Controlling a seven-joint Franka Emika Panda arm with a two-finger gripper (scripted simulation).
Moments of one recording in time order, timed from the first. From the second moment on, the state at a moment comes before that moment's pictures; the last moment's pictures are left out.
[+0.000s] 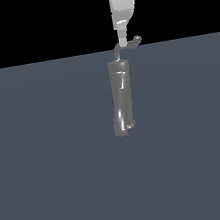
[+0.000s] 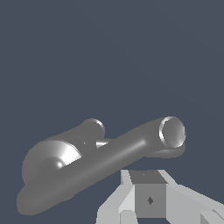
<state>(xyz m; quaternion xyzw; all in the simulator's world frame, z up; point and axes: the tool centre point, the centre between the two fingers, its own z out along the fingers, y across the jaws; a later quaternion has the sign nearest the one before) -0.049 -0.058 0.300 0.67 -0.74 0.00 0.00</state>
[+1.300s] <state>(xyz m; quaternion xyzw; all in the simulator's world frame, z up) -0.003 -0.103 0.300 0.67 -0.75 -0.01 0.00</state>
